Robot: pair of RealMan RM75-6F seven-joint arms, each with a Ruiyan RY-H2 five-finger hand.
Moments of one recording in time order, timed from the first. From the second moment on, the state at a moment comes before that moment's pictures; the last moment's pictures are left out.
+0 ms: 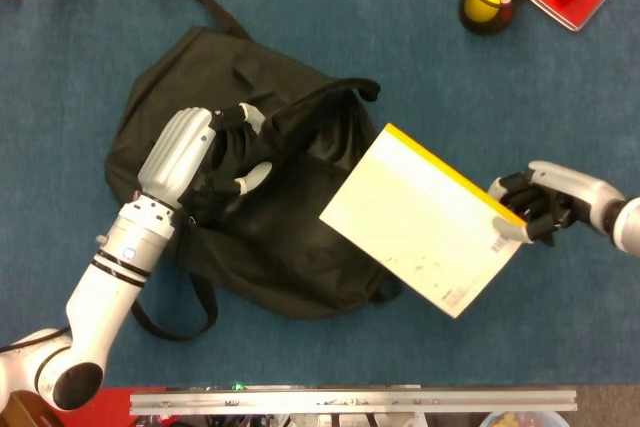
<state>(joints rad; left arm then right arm) -0.50 -1.46 -0.16 -1.75 1.41 1.17 -0.30 0.67 -0.89 0.28 -1.93 -1.05 0.05 0.75</state>
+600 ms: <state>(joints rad) -0.48 -1.43 -0.11 -1.80 1.48 1.21 -0.28 0.88 -1.12 0.31 -1.65 -0.74 -0.25 0.90</state>
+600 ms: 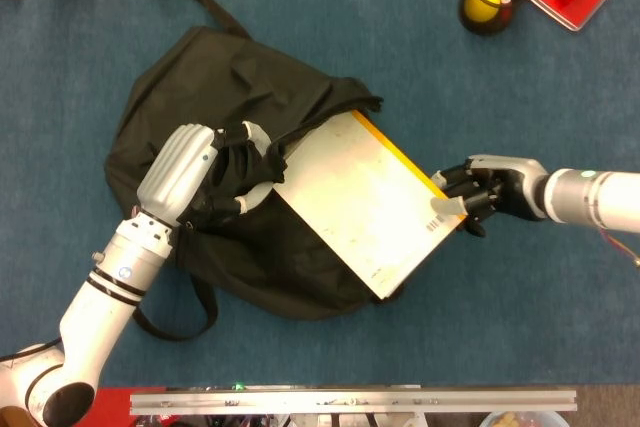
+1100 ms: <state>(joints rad) -0.47 -1.43 -0.09 -1.80 1.50 1.21 -0.28 1.00 -1.18 0.18 -1.59 -0.66 -0.12 0.99</state>
